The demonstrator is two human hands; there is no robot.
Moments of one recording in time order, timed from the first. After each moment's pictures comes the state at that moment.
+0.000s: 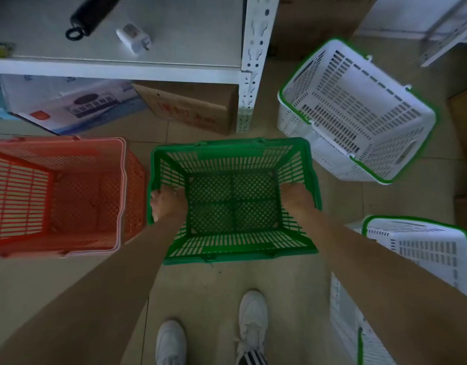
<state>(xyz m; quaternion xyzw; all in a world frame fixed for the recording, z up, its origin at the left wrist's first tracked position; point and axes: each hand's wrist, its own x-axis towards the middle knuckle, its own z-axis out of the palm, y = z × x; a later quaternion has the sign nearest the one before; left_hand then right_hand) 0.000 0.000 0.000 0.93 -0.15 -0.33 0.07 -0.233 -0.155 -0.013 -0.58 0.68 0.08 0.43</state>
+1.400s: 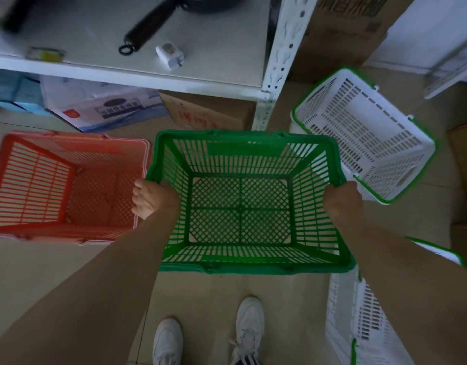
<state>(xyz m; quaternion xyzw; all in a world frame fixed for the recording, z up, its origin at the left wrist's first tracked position) 0.028 0.010 0.064 0.98 0.05 -0.16 0.13 -0.266 -0.188 0.067 -0.58 0.76 0.02 0.29</state>
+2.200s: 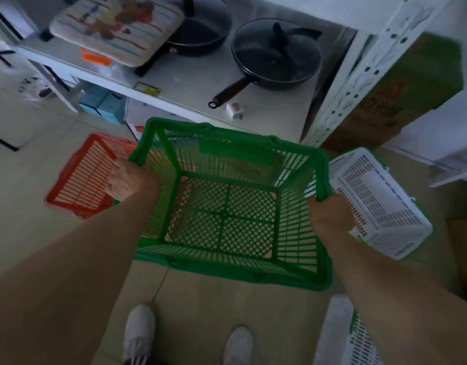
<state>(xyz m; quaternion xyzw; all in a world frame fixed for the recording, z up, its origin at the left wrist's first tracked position) 0.124 0.091 0.192 0.98 0.11 -0.06 0.17 -0.148 -0.141 0.202 -0.71 0.67 -0.04 0.22</state>
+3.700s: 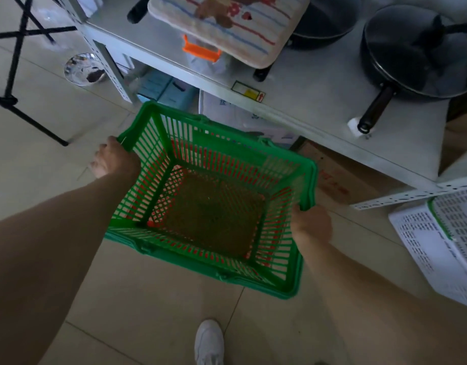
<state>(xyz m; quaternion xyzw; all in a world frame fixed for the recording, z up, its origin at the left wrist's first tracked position) 0.466 0.265 0.113 0.98 0.04 -0.12 0.14 0.173 0.045 0.100 -0.67 0.70 0.07 0.23</state>
